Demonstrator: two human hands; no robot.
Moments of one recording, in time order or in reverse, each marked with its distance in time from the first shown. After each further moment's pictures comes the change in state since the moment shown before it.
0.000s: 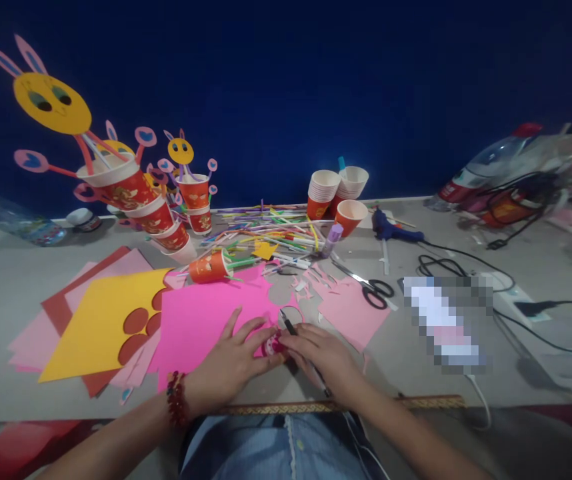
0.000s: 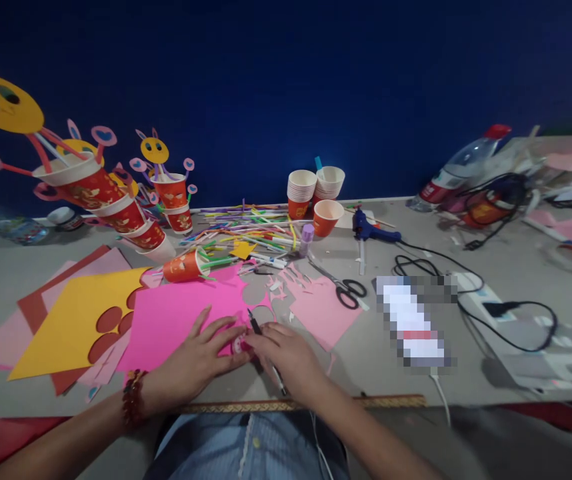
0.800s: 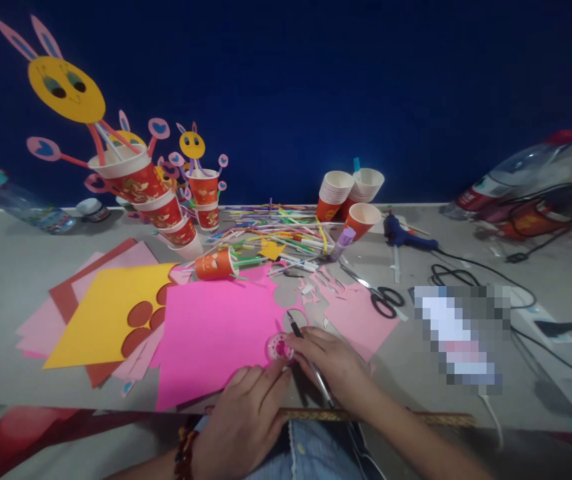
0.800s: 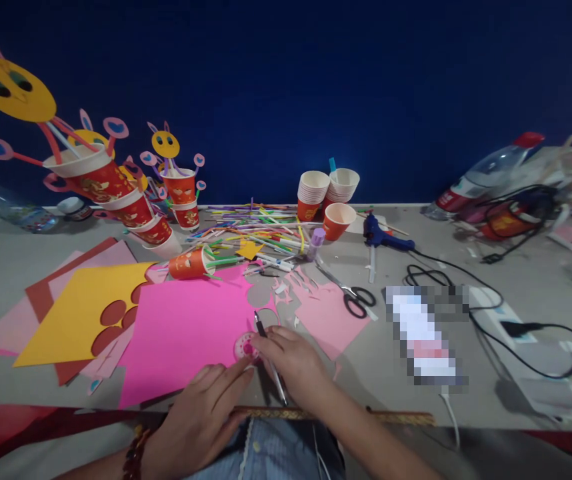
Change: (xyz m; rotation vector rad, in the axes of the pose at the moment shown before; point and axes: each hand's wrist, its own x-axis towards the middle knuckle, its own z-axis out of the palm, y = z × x) left_hand -0.004 0.079 -0.008 -0.122 0.187 -0.253; right_hand 0.001 0.005 -0.004 -0.127 -0.032 -0.048
